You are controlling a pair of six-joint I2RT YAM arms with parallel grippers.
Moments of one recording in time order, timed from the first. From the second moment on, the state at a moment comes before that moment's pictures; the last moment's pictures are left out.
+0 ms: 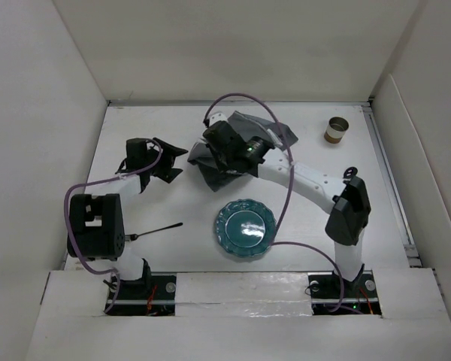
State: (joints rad) left arm 0.00 1.53 0.81 0.07 0.41 -1.18; right arm 0.92 1.95 1.84 -0.71 0.41 0.27
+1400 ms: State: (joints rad) left arm -0.20 1.60 0.76 0.06 0.28 -1.46; right arm 0.75 1.80 1.68 -0.59 0.25 0.30
